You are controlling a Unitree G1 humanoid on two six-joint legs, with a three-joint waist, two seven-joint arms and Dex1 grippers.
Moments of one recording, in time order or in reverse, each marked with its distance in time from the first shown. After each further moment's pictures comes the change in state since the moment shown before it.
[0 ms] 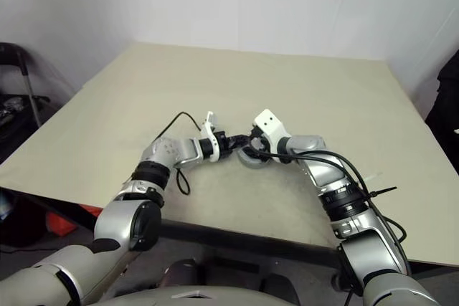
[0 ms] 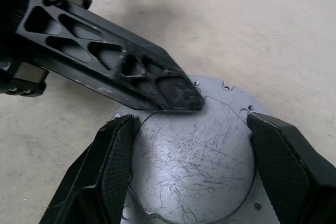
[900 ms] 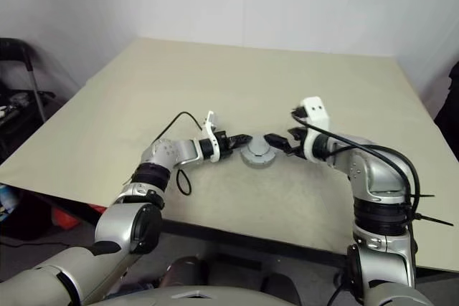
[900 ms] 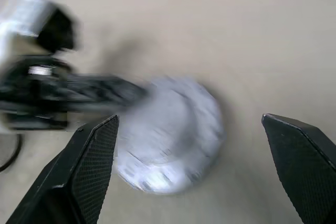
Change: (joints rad) left arm 0.004 -0.012 -0.004 -0.028 0.003 0.006 -0.022; right arm 0.094 0.018 -0.564 -0.333 0.261 0.672 -0.123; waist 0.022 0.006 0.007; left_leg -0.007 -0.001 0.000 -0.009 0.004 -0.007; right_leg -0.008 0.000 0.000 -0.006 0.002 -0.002
